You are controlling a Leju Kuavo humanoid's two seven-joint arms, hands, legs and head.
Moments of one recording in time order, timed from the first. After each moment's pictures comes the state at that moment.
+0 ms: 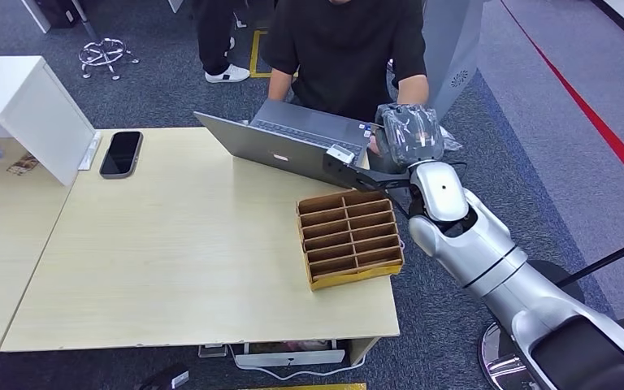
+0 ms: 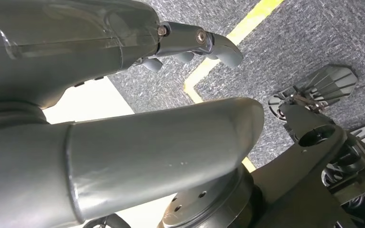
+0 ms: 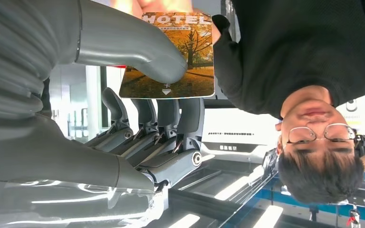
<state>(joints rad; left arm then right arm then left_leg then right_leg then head) -0.32 0.17 -1.17 -0.25 0.87 -0.23 0.31 -0.80 -0.31 0.81 -1.27 0.98 -0.28 0.49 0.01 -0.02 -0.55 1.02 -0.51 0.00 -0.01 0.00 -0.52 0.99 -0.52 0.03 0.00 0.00</state>
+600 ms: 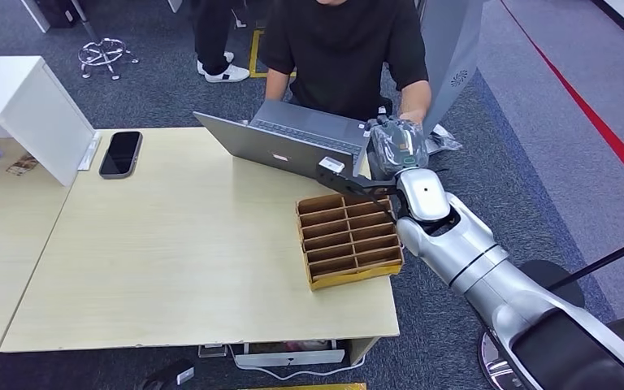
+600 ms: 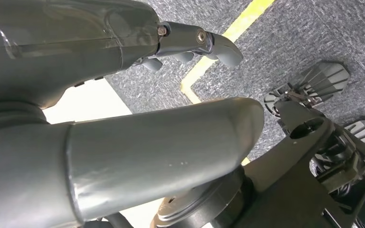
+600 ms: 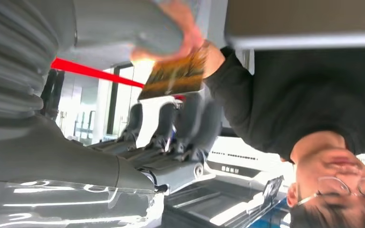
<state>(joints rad) -0.33 0.16 -1.17 -0.25 0.87 -0.24 0.32 -0.82 -0.24 0.83 -1.10 0.98 -0.24 0.47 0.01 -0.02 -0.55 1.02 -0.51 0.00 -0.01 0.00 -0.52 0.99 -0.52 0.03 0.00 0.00</state>
